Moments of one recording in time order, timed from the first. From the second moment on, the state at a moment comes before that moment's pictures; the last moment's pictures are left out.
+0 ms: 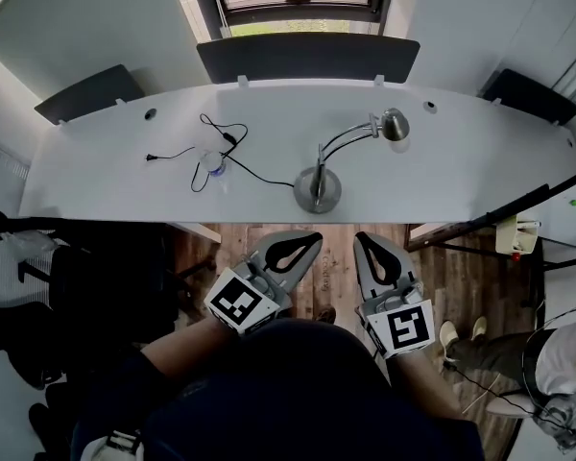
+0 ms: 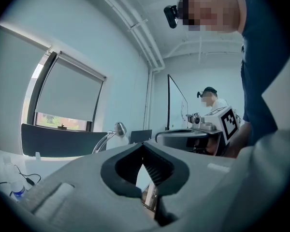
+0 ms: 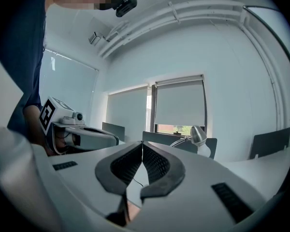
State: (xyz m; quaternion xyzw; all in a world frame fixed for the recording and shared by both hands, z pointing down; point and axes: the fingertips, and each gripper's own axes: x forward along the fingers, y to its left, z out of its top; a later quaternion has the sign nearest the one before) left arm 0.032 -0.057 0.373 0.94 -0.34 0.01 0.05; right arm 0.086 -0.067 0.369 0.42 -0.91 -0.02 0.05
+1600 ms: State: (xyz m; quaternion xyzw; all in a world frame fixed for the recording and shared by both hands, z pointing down) left arm 0.017 -0.260 0.529 0.94 -0.31 0.12 0.06; right arm 0.089 -0.237 0.394 0.49 -0.76 -0.23 0.37
